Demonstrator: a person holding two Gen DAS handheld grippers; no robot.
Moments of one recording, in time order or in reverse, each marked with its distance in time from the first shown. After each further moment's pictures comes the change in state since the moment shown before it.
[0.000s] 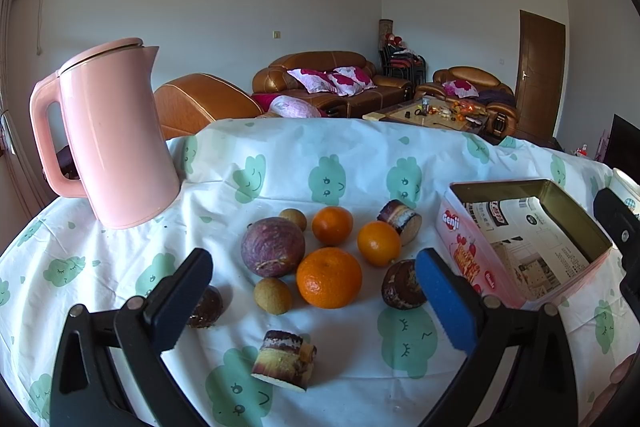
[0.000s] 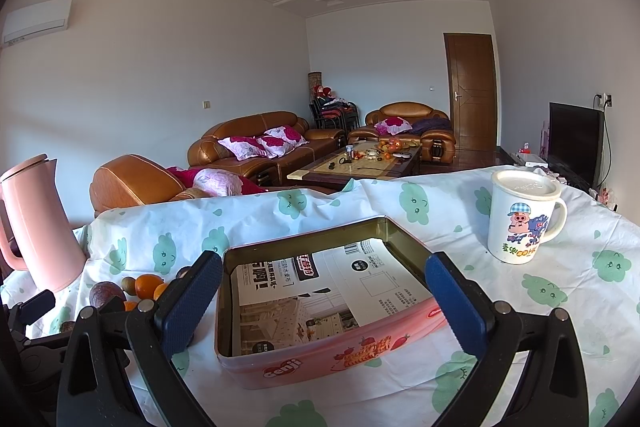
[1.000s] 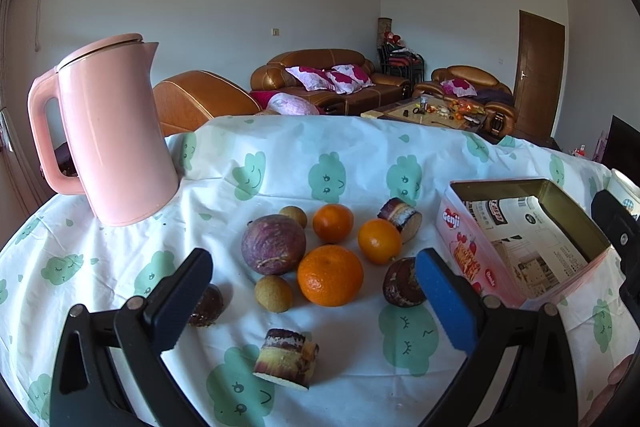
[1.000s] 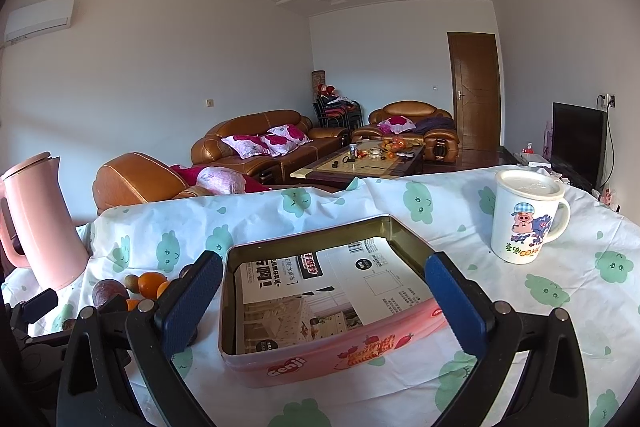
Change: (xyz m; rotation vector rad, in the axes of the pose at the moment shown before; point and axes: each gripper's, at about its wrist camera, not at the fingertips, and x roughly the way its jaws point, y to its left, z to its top) left arm 0.003 0.001 -0.001 0.013 0.016 -0.008; right arm 0.002 0.002 -0.004 -0.006 0.005 0.019
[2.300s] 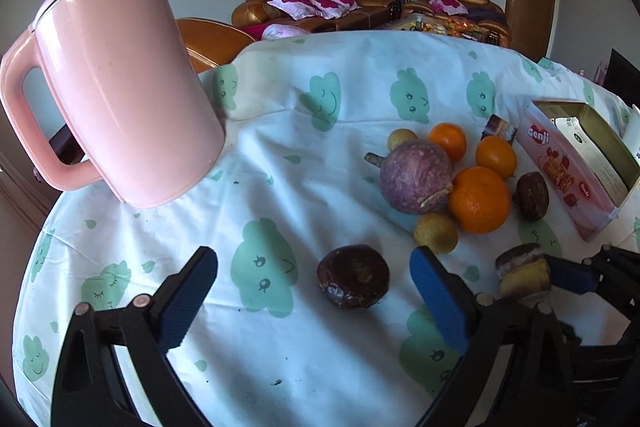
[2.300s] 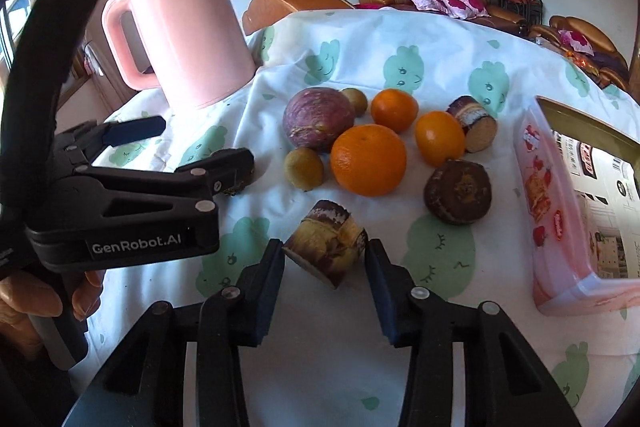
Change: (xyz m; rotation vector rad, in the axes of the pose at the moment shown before) left arm 0.042 0.095 -0.004 0.104 0.319 -0.045; right arm 0.040 0.144 -0.061 -0.274 0.583 0.555
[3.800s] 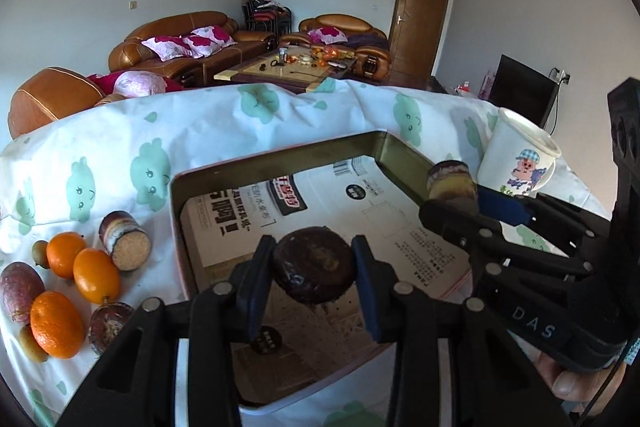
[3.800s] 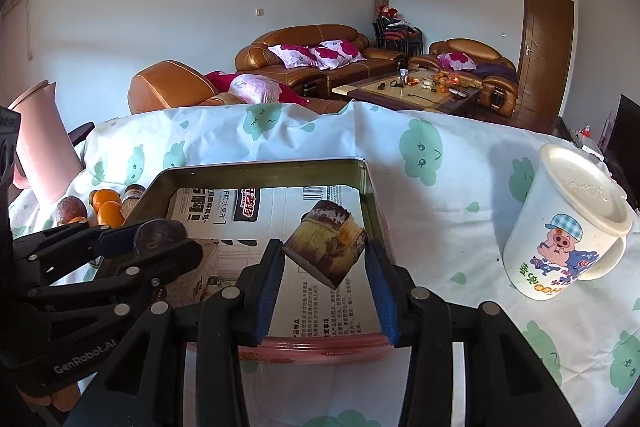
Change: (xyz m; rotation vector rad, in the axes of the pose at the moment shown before) left arm -0.020 -0.239 0.046 0.126 -0.132 -0.417; right arm -0.101 -0.223 -0.012 0.148 -0.228 -0.357
